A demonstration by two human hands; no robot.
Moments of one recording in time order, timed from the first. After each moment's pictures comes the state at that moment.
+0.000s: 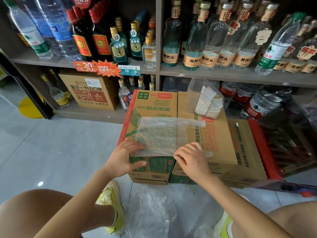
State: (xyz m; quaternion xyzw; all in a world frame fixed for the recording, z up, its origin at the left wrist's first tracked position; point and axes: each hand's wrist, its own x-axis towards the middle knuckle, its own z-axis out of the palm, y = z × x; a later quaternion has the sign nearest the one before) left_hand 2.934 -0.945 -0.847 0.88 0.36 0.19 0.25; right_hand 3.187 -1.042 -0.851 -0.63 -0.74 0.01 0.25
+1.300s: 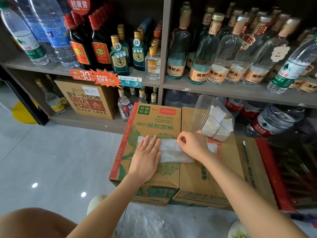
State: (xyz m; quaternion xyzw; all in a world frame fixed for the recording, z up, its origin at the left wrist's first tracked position) left_hand 3.031 -0.890 -0.871 0.88 0.45 0.10 0.10; right_hand 3.228 -0.904 -0.819 -0.75 -0.65 0.09 0.09
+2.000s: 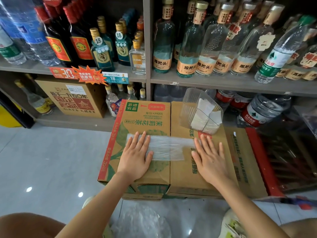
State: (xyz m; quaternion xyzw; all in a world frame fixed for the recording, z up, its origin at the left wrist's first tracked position) left_hand 3.032 -0.890 -0.871 0.89 0.45 0.03 0.08; right_hand 3.279 -0.997 -0.862 -0.80 -0.59 0.05 -0.04
